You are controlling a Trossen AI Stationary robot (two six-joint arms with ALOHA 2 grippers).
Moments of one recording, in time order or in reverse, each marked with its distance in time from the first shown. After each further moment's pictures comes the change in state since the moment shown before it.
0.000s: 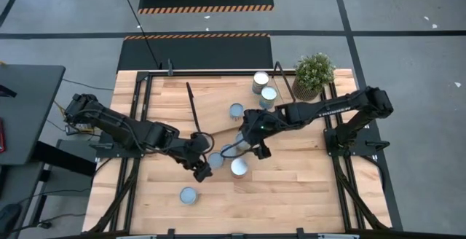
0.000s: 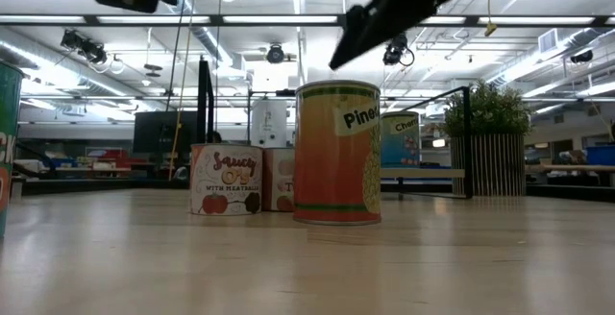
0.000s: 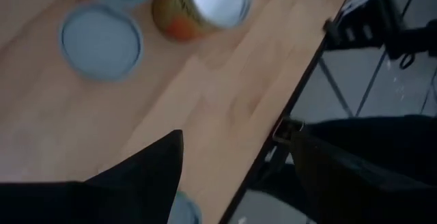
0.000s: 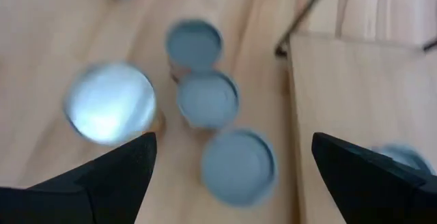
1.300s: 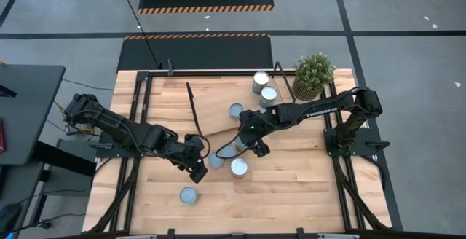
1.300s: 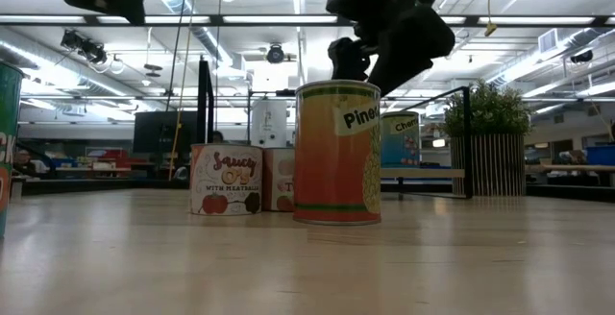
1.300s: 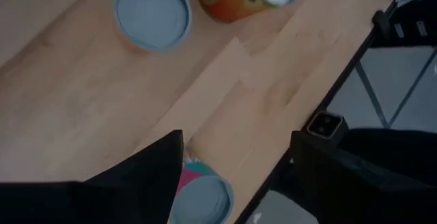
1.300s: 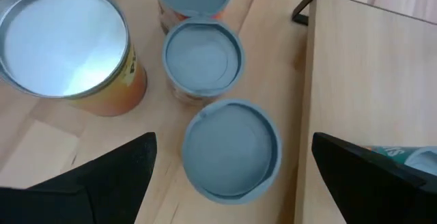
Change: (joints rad) left arm -0.028 0.000 0.000 -0.125 -0.038 -0.064; right arm -0.036 0.113 -0.001 -0.013 -0.007 -0.163
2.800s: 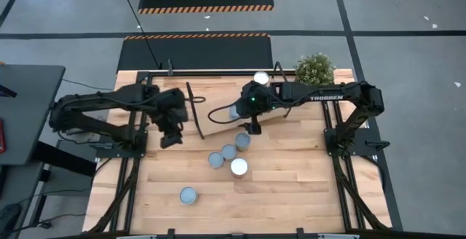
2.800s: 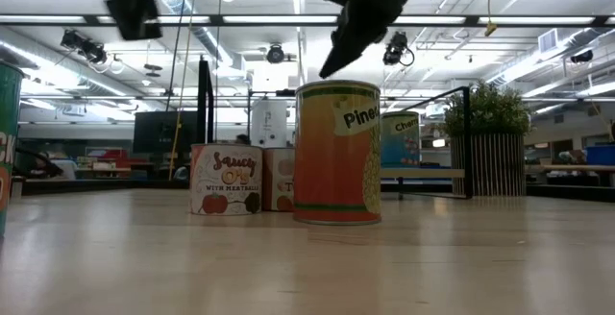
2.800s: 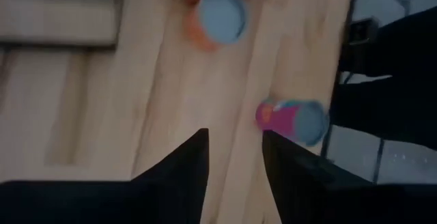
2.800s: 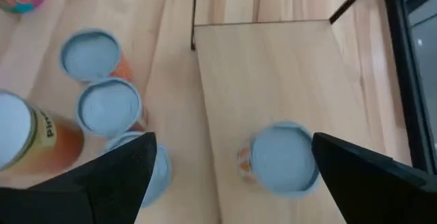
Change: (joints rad) left arm 0.526 -0.263 -0.058 -0.376 0.378 1.006; right arm -0.164 -0.044 0.159 -0.075 -0.016 0.147
